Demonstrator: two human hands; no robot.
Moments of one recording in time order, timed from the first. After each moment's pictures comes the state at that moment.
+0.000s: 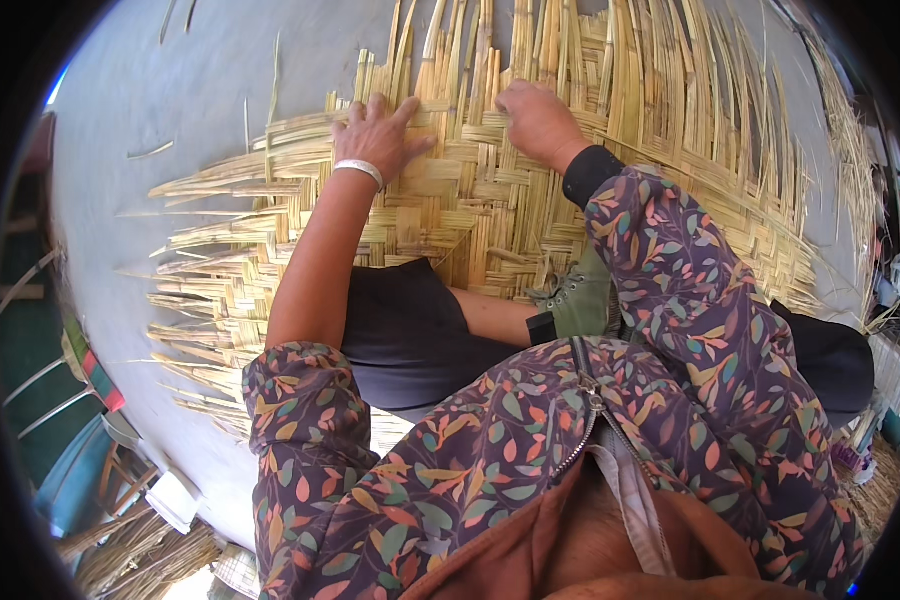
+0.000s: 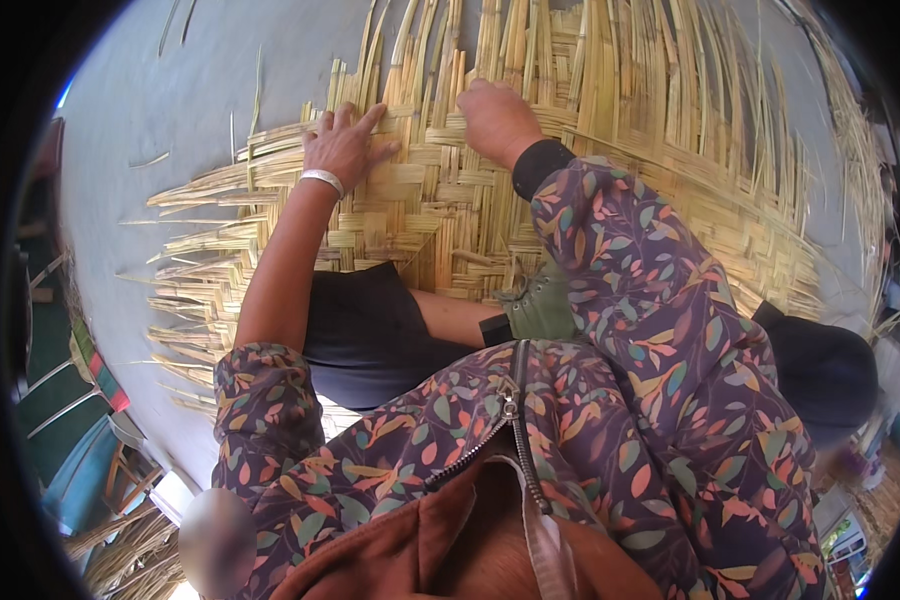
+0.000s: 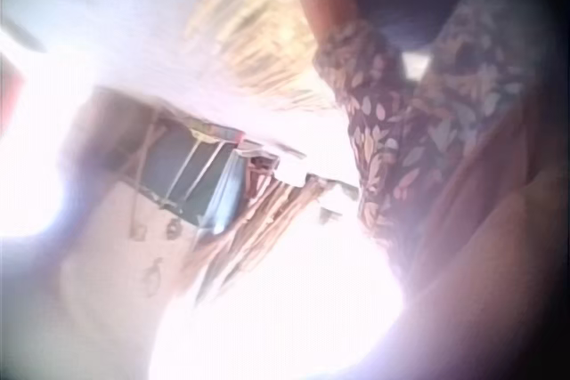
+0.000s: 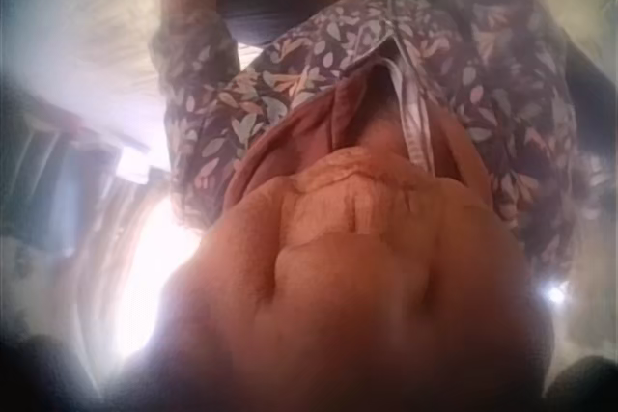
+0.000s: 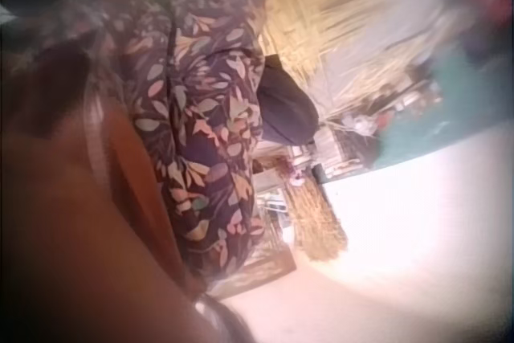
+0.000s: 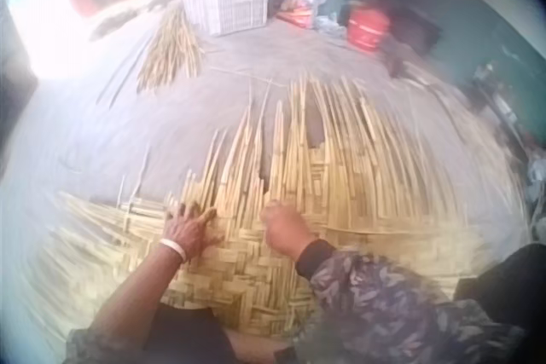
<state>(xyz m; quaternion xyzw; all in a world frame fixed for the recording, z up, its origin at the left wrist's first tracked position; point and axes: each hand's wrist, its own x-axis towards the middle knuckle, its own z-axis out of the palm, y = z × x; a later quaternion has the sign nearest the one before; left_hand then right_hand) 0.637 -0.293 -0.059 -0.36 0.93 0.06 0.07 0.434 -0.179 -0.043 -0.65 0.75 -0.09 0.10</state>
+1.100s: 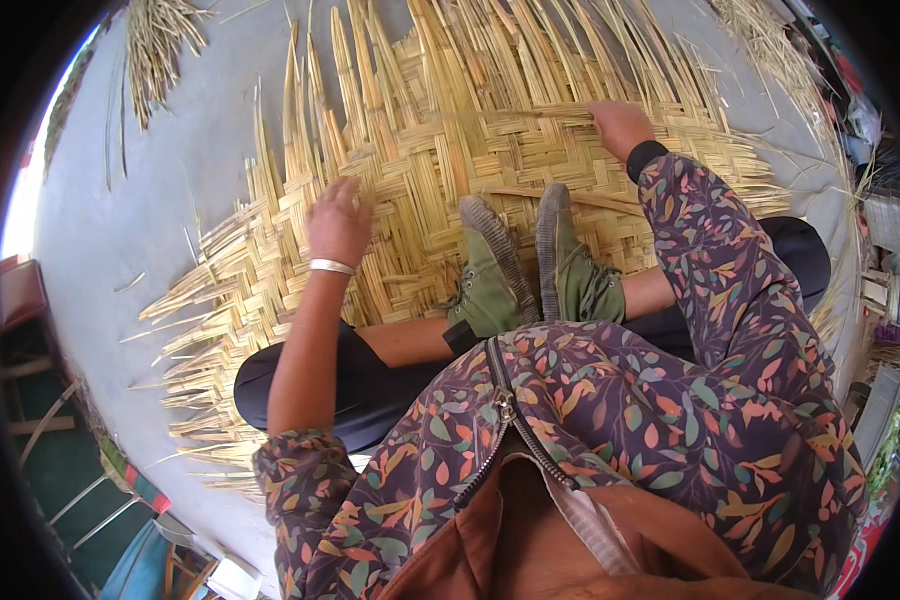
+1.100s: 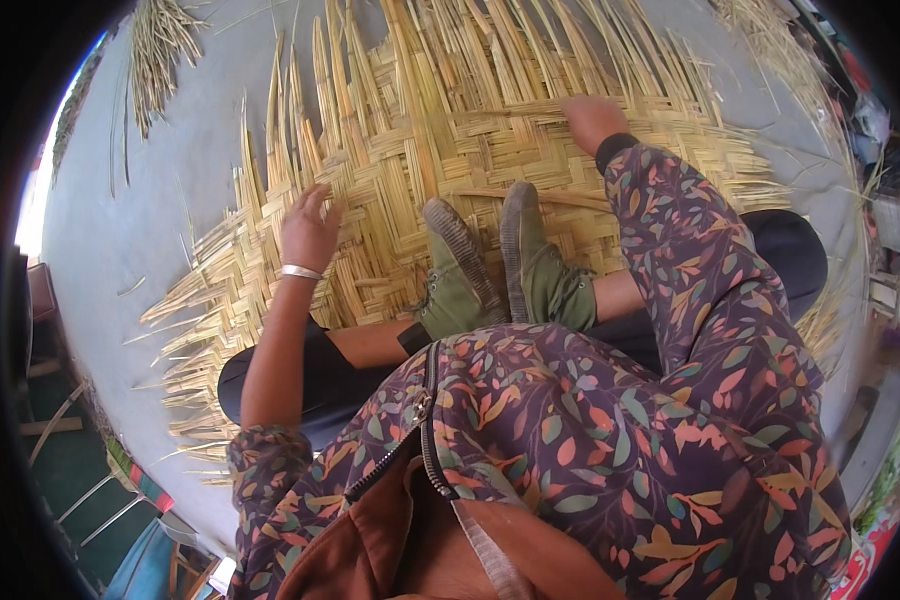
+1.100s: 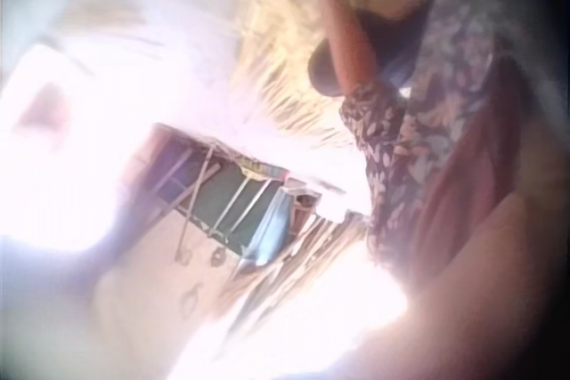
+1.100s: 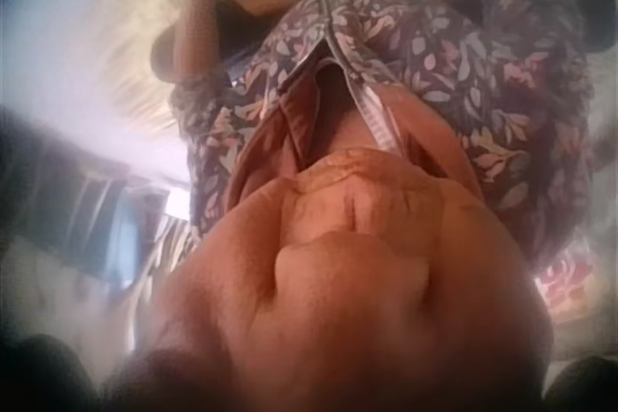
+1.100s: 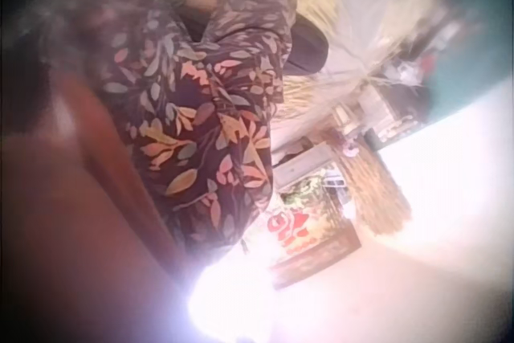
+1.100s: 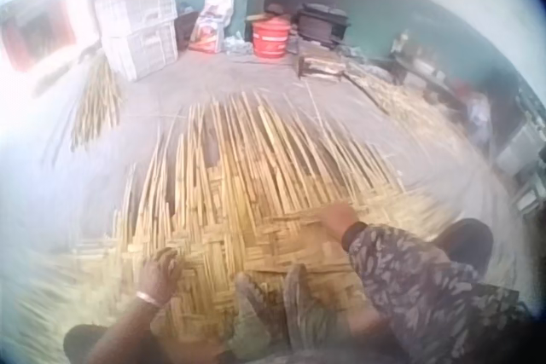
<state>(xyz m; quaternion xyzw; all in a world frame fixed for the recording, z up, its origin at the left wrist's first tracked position) 0.603 -0.212 -0.076 -0.32 0.92 0.19 -0.11 0.230 0.038 -0.041 -0.54 0.84 0.05 -0.04</state>
